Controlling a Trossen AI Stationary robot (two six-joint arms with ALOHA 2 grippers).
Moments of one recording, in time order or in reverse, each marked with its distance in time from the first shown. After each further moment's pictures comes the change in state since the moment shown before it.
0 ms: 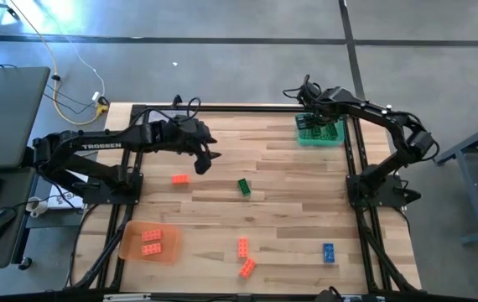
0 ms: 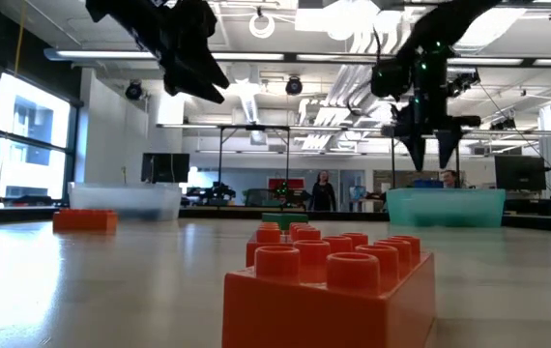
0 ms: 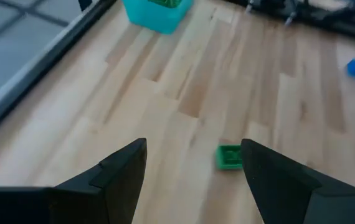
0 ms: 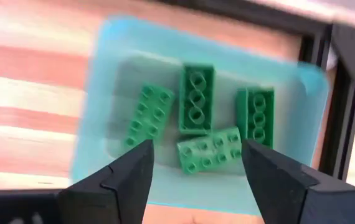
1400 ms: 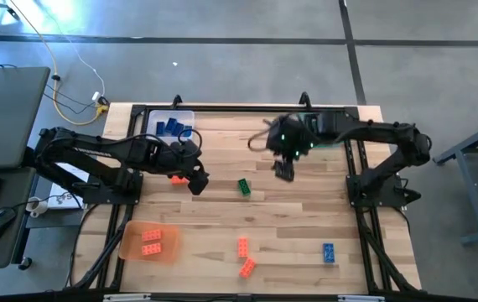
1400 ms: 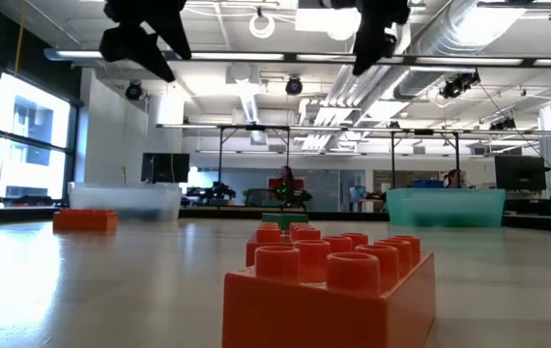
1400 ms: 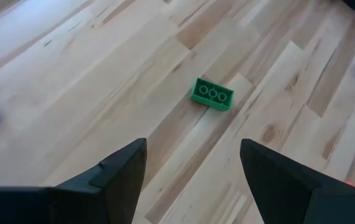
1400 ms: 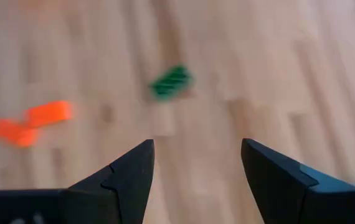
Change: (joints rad) left arm -0.369 0.011 0.195 -0.494 -0.311 -0.641; right arm 0.651 0.000 0.389 -0.076 -0.380 -0.454
